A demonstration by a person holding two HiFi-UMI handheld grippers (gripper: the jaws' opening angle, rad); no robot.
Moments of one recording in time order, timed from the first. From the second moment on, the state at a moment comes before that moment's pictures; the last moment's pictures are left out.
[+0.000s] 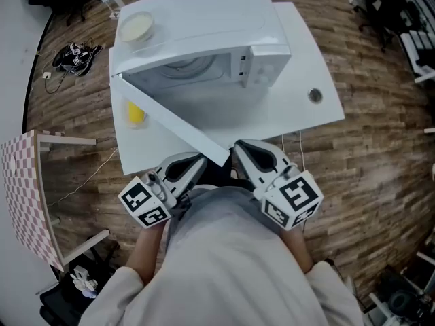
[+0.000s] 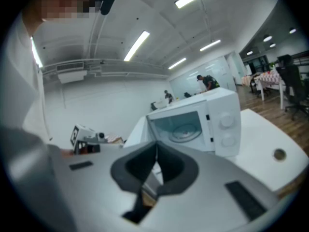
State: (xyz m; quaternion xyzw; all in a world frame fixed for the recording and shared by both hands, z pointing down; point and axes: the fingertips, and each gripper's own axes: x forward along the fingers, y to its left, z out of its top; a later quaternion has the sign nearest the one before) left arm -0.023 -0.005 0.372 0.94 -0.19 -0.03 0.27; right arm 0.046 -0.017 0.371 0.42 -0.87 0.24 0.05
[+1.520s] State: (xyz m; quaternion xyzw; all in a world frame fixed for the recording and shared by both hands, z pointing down) left arm 0.009 -0.058 0.372 0.94 -0.16 -0.03 0.29; right arm 0.081 -0.056 0.386 0.47 -0.84 0.27 0.05
